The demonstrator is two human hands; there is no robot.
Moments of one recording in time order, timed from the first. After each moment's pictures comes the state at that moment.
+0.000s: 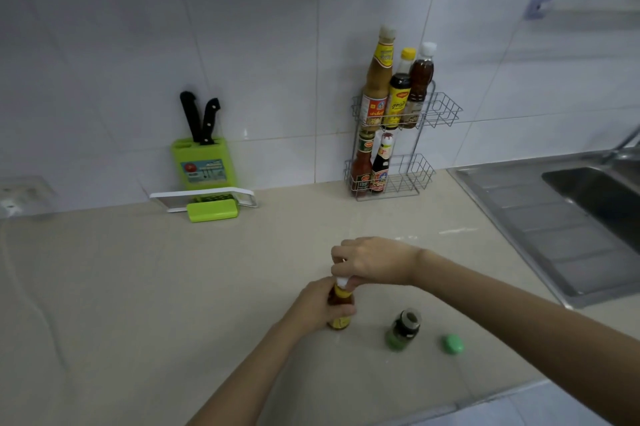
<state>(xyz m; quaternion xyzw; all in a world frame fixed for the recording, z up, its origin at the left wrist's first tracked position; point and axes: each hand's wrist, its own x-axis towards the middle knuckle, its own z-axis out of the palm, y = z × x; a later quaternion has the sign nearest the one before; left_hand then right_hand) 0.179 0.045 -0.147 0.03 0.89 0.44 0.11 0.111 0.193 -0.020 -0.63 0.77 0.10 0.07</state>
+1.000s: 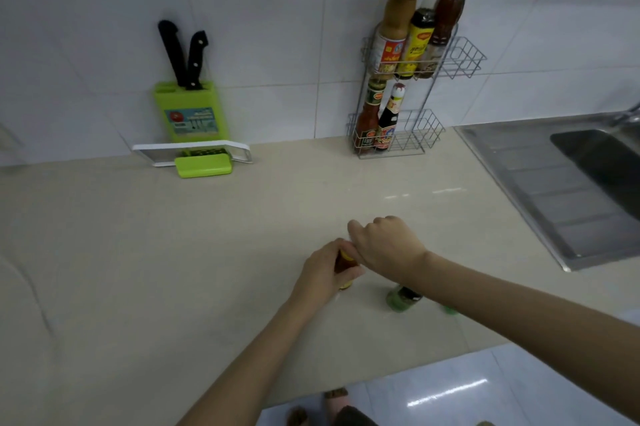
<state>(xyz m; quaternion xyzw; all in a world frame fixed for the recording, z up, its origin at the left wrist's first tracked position) 0.191 0.053 -0.166 0.00 0.87 0.49 0.02 0.141 0.184 -0.070 -0.40 0.90 0.14 0.00</state>
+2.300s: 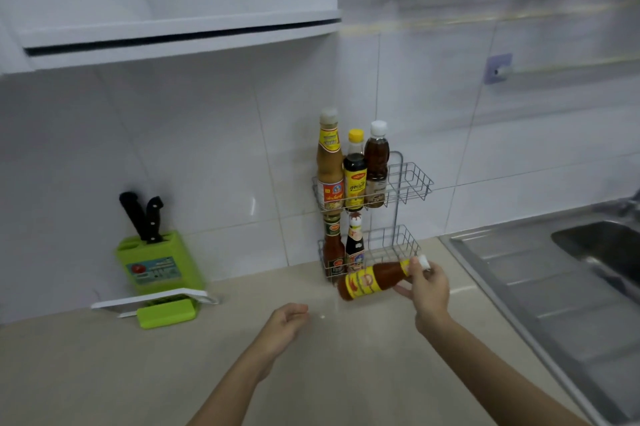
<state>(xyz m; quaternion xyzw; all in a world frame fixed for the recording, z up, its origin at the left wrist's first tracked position) 0.023 0.053 -0.106 -0.18 0.75 0.62 0.11 -0.071 0.300 -0.082 0.20 0.60 -0.77 -0.05</state>
